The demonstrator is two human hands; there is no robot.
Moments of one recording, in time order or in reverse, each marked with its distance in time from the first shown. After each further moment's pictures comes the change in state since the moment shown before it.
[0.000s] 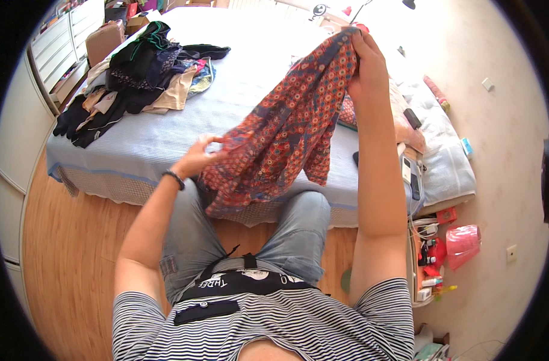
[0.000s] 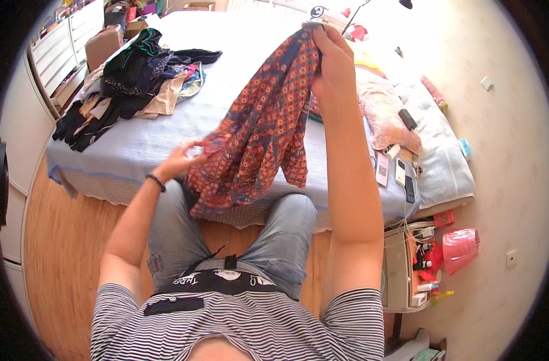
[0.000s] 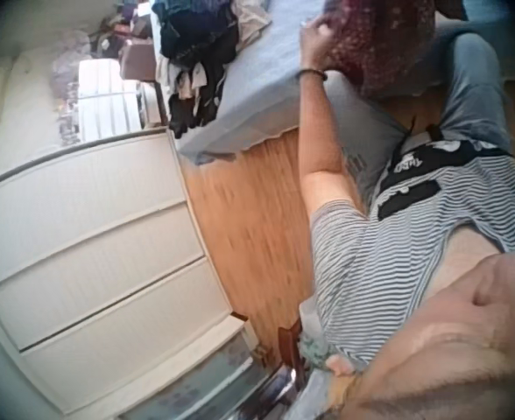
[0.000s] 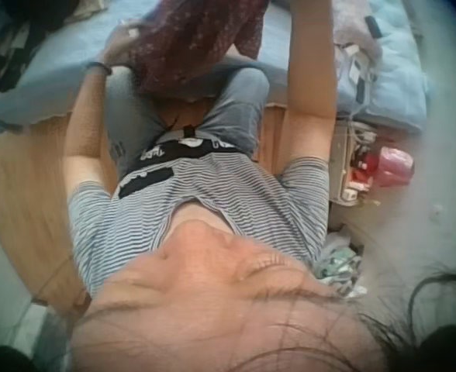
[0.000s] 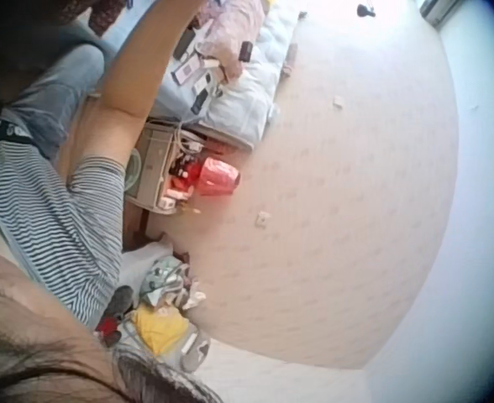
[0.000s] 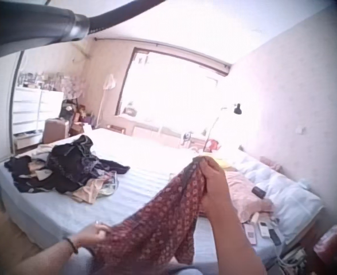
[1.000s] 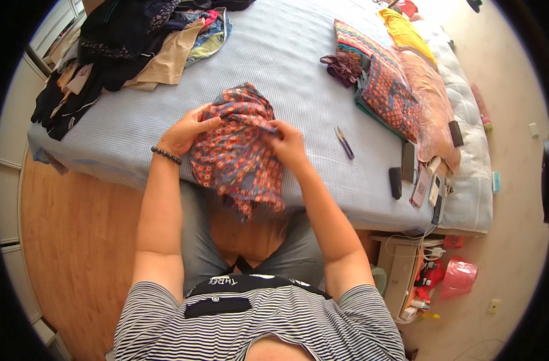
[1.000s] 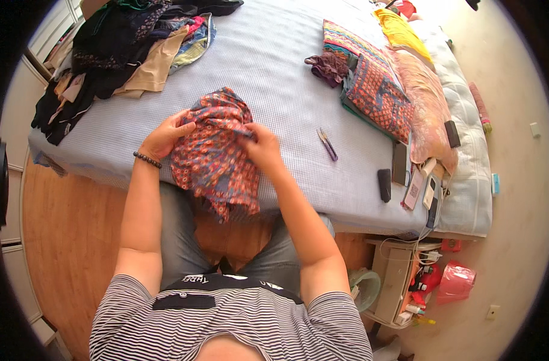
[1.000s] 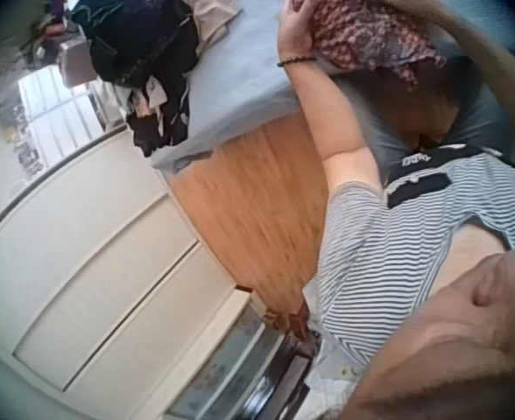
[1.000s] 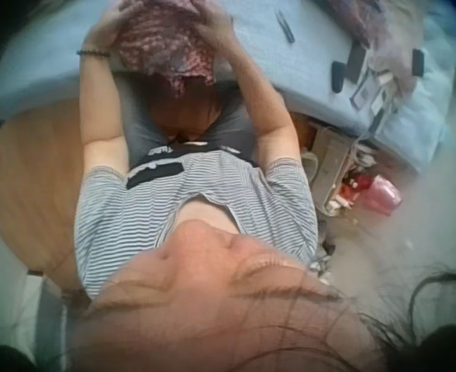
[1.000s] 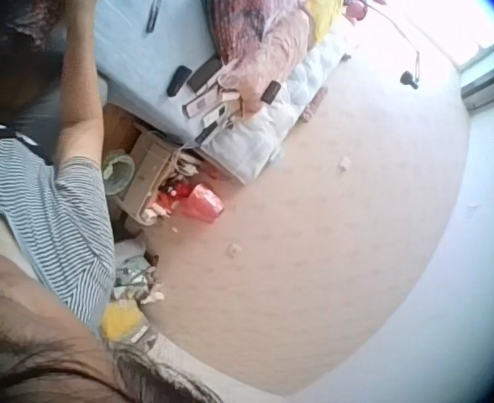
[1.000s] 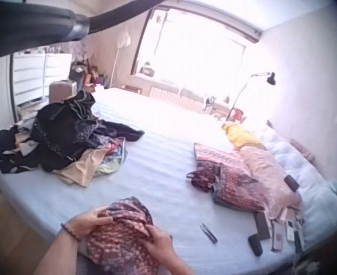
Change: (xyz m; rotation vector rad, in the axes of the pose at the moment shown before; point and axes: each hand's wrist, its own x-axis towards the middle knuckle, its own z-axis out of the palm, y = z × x) left_hand 0.083 -0.085 -0.016 -0.819 -0.093 -0.369; right_hand -0.101 0.329 -0.118 -0.841 -0.201 0.478
